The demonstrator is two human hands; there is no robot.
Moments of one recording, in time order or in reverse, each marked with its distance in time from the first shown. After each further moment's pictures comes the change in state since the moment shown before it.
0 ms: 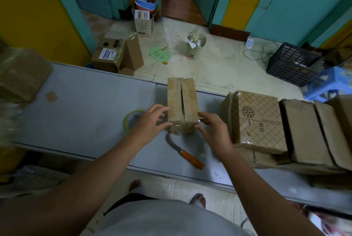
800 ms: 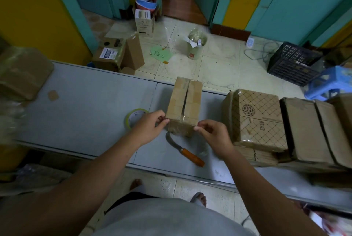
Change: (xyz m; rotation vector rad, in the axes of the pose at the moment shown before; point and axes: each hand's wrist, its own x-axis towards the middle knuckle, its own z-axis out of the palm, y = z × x) left_hand -0.007 -0.009 -0.001 0.036 -0.131 -0.136; right_hand -0.007 0.009 0.005 0.223 -0.129 0.175
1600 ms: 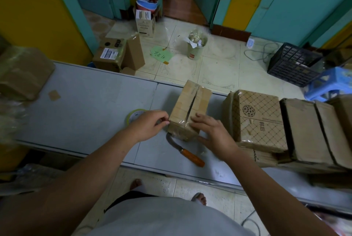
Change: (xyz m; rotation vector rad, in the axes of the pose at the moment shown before) left_hand 0.003 0.007 -0.024 0.105 -0.155 0.129; right_hand -0.004 -0.014 -0.015 -0.588 -0.135 -0.456
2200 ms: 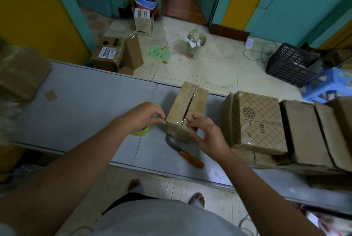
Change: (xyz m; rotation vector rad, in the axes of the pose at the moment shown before) left_hand 0.026 -0.007 -0.033 0.059 -0.139 -0.013; right_hand 0.010 -0.009 0.018 0.209 0.125 0.121
